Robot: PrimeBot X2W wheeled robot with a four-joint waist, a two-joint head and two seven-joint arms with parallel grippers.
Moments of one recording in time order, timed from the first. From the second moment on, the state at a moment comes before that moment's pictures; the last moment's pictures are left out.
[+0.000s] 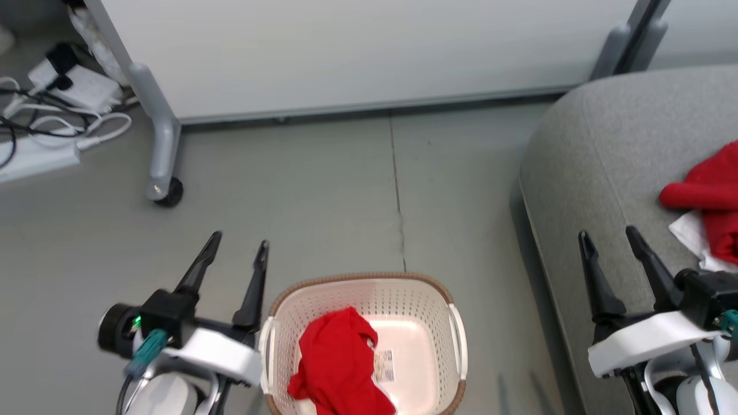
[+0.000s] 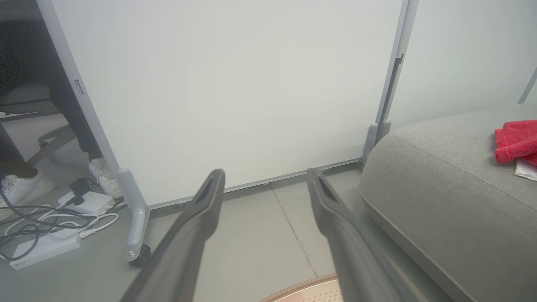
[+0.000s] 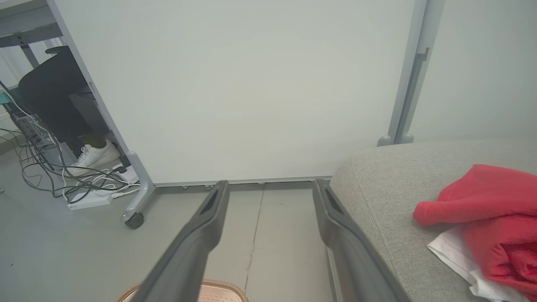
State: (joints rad) left arm -0.16 0.26 -0.35 0.19 -0.35 0.06 -0.25; right arm -0.06 -0.05 -0.01 0.01 0.18 0.13 0.00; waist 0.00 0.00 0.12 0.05
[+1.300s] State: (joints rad) left arm -0.82 0.25 -0.93 1.19 -0.08 -0.13 -0.09; right arm -0.31 -0.05 0.15 -0.08 0.33 0.13 -0.23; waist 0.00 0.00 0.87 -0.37
